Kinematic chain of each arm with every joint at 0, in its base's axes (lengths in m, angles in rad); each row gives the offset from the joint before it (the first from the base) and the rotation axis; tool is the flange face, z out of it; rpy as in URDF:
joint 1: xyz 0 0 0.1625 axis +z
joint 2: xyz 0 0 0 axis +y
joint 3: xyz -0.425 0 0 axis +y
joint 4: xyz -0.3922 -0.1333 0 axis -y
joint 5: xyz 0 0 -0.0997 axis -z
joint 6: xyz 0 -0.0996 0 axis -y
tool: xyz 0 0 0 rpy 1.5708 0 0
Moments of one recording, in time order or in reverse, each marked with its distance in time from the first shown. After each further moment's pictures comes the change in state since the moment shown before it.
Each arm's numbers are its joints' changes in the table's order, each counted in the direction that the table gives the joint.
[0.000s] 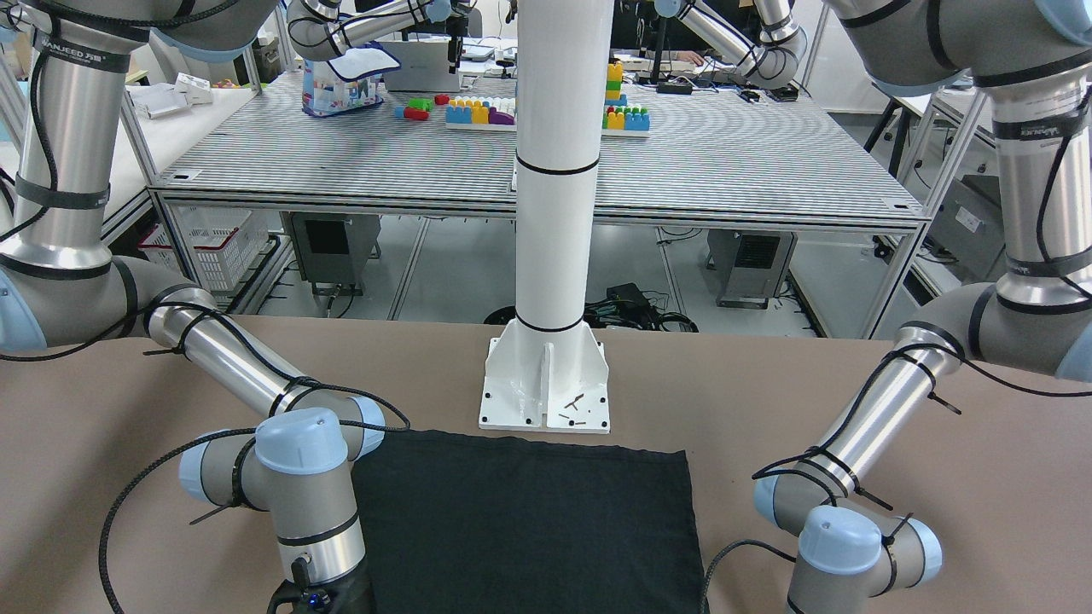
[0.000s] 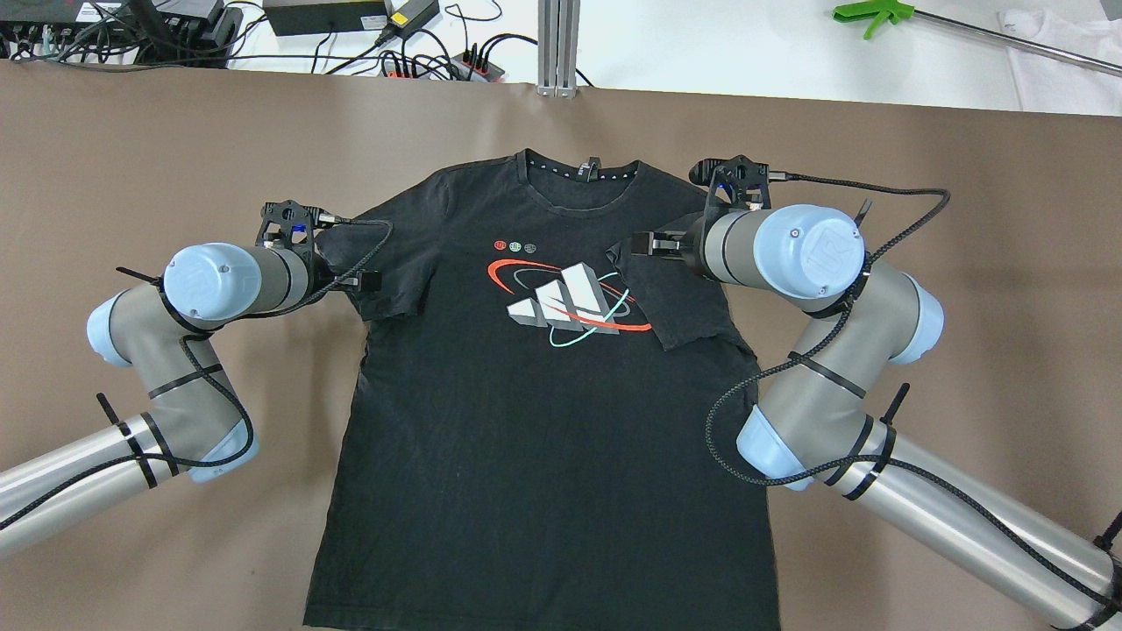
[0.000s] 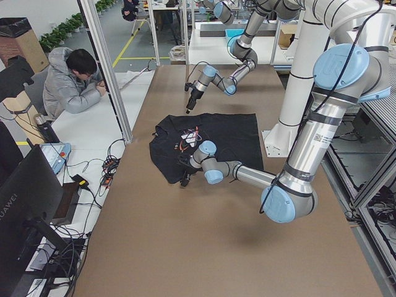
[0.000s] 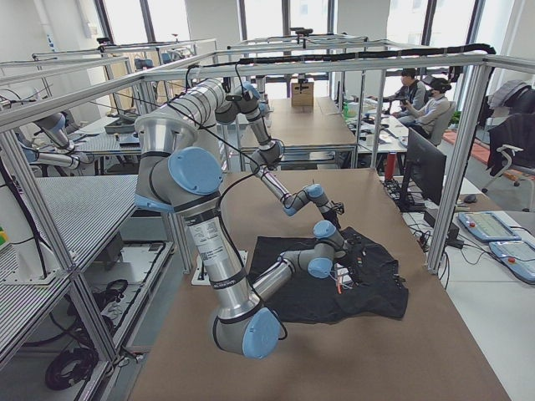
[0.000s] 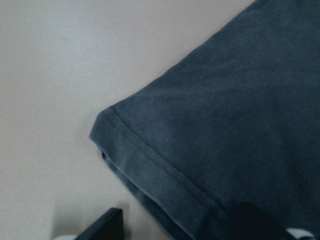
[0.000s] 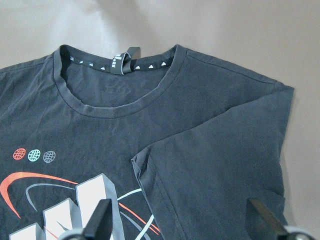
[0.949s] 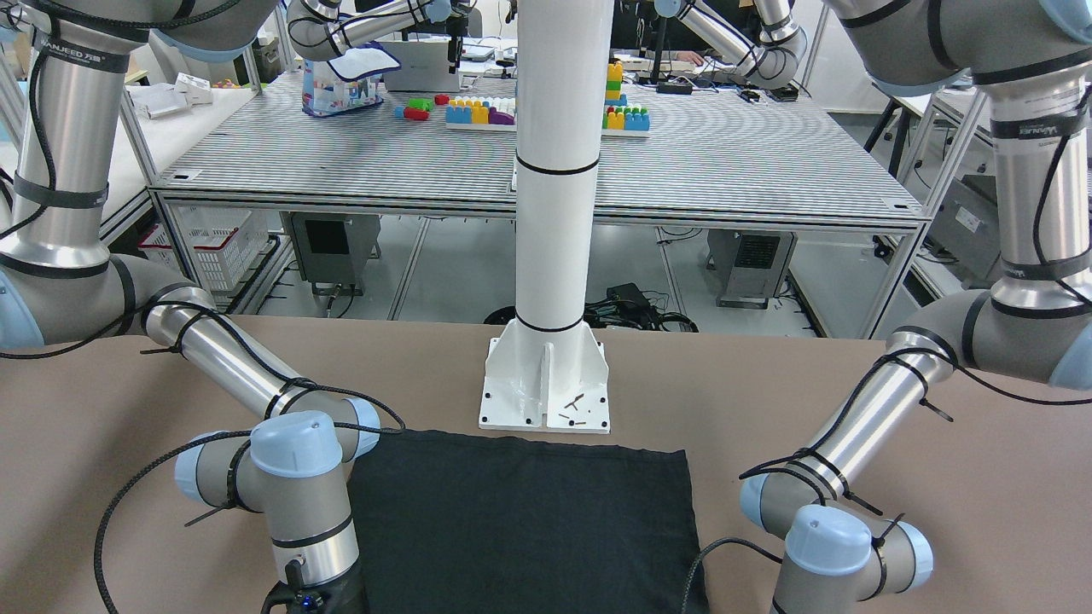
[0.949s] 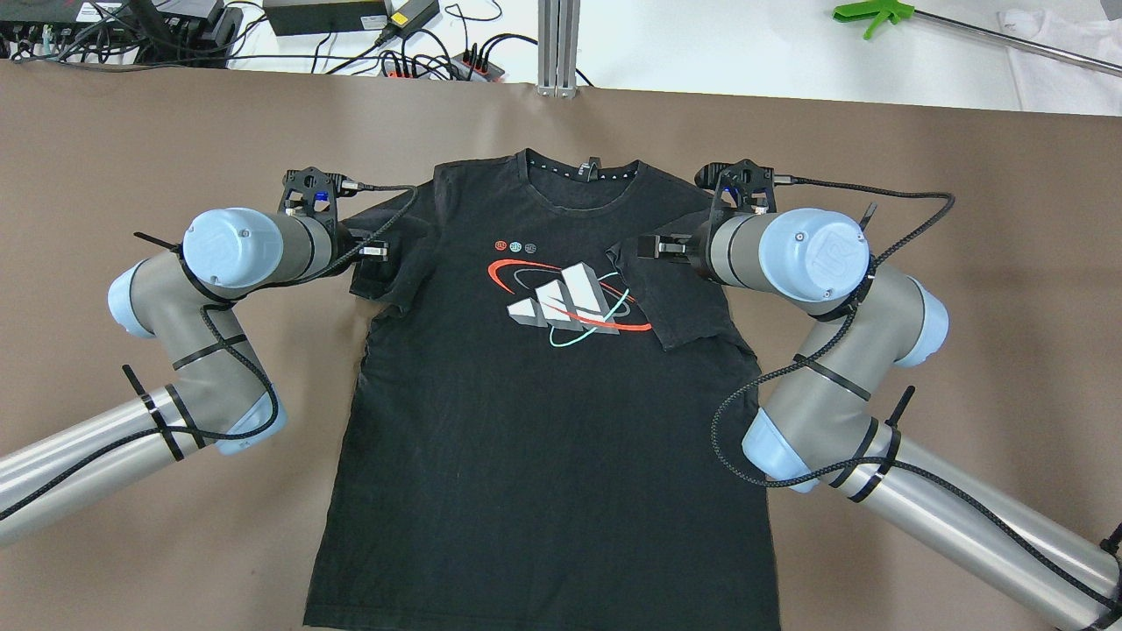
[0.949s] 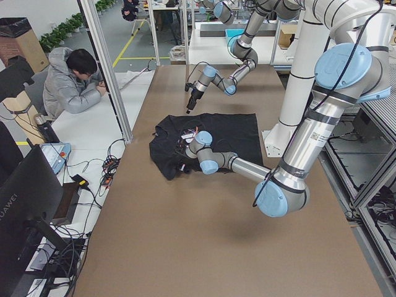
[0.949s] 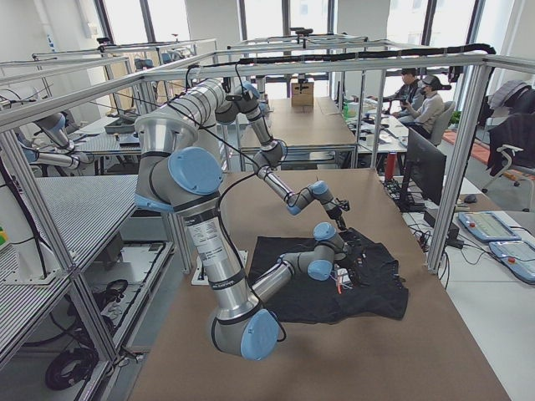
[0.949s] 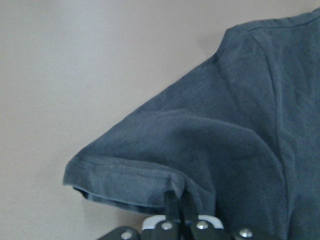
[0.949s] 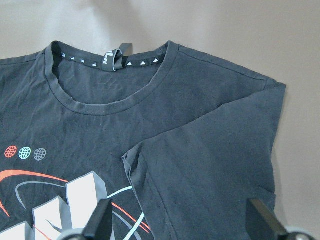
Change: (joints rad) left arm -0.029 0.077 0.013 0.044 -0.023 -0.002; right arm 0.001 0.013 0.001 0.004 -0.001 -0.002
